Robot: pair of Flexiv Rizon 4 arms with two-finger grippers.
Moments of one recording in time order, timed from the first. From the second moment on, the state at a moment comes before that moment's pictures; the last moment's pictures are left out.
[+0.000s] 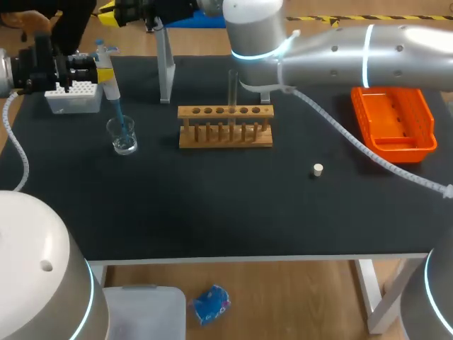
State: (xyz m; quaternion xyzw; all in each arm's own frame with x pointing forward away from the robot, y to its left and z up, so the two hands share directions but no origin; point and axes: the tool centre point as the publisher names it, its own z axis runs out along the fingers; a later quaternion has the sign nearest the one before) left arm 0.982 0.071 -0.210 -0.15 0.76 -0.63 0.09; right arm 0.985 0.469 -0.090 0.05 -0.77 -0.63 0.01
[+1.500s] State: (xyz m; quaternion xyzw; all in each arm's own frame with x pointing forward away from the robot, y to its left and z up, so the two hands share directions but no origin) left arm 0.982 0.071 -0.211 -0.15 0.76 -0.63 0.09; right arm 0.991 0.494 -0.134 -0.02 -0.79 -0.61 0.07
